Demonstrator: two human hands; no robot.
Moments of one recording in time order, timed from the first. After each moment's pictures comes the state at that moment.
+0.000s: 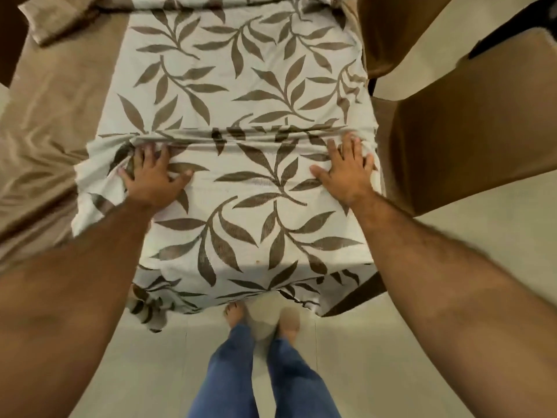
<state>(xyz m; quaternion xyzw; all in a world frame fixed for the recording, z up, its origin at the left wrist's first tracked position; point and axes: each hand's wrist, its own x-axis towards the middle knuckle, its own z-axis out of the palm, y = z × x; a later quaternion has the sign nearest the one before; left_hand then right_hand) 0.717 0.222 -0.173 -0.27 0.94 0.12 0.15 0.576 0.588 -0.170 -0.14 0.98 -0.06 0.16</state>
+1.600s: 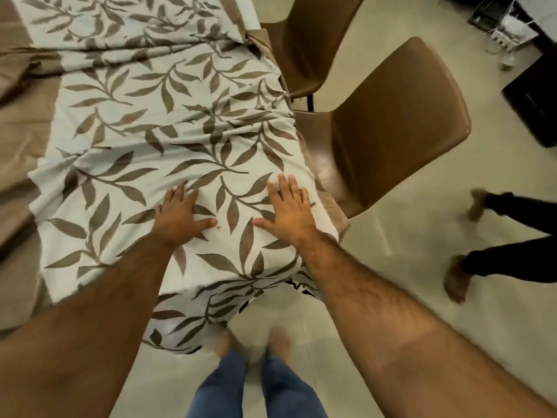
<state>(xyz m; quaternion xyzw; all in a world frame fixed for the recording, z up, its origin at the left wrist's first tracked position) 0.685 0.370 -0.154 -0.12 0.97 0.14 0.18 0.649 0.624 -0.157 -0.17 0.96 -0.11 0.17</state>
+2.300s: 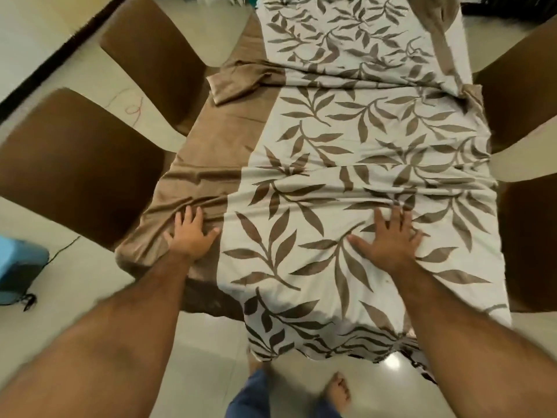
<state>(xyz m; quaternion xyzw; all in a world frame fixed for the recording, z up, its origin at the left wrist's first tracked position) 0.843 0.085 -0.157 -0.43 0.87 0.14 0.19 0.634 0.451 -0.155 -0.15 0.96 -0.02 0.22</state>
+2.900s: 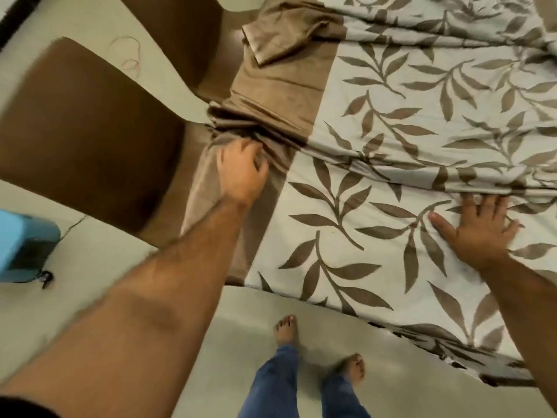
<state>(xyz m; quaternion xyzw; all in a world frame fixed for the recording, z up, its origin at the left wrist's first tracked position) 0.762 -0.012 -0.161 -0.30 0.94 0.15 -0.09 0.618 0.412 -0.171 -0.07 0.98 0.04 0.19</state>
